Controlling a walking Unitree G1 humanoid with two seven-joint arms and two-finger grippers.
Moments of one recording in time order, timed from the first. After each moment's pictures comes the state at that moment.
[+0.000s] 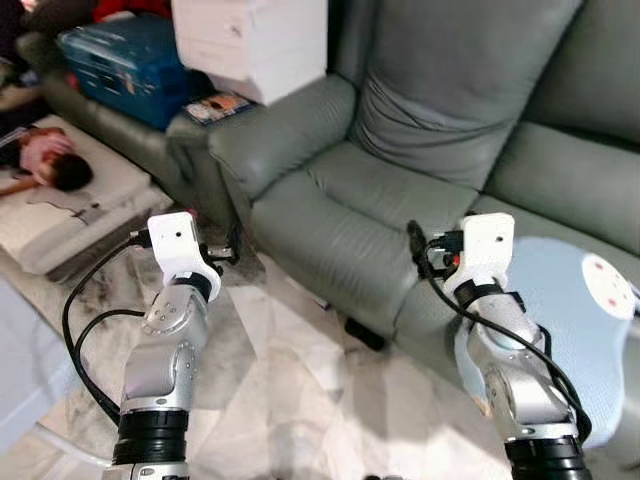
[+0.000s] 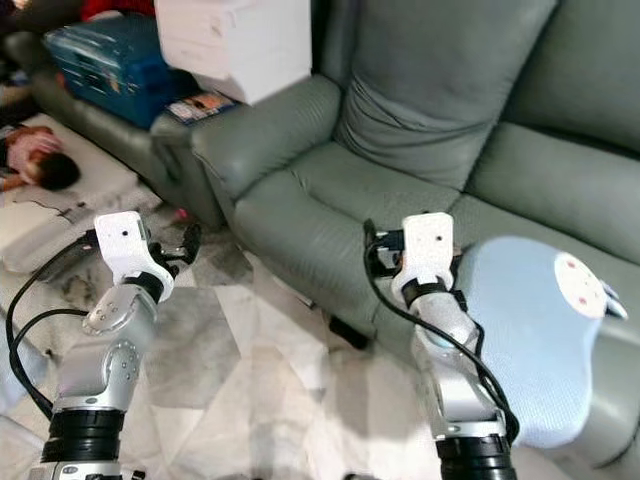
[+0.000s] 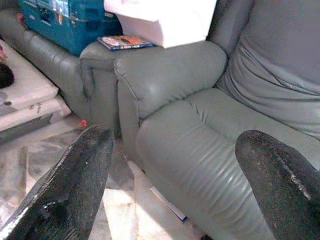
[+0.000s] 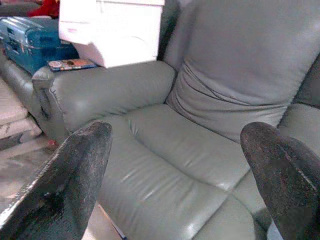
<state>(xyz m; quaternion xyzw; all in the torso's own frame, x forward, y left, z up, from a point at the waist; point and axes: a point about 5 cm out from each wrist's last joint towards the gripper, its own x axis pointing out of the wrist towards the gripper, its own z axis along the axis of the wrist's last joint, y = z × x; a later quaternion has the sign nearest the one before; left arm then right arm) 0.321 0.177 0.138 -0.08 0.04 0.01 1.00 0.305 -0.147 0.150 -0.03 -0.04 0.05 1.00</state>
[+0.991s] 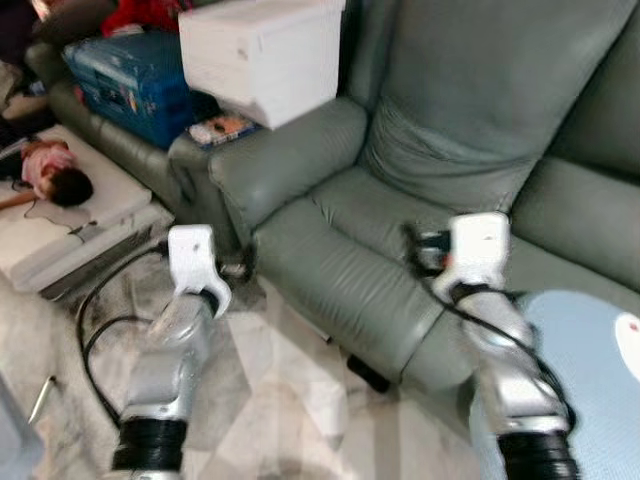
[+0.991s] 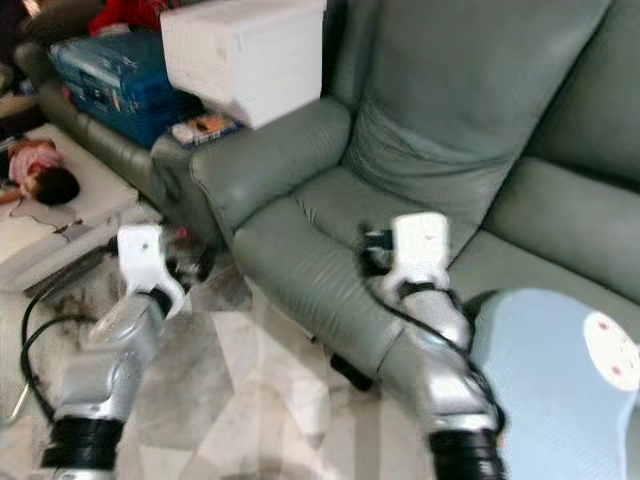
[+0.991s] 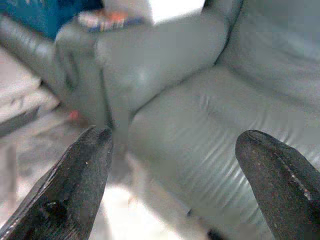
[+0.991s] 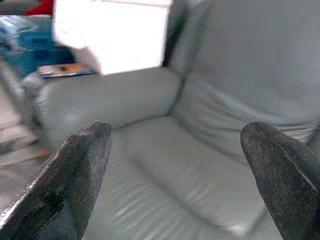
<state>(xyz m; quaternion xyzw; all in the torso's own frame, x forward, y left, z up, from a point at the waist) 0.313 0.172 0.107 -0.04 0.11 -0.03 0.99 0.312 -0.136 0.143 -0.03 -0.03 0.05 1.00</state>
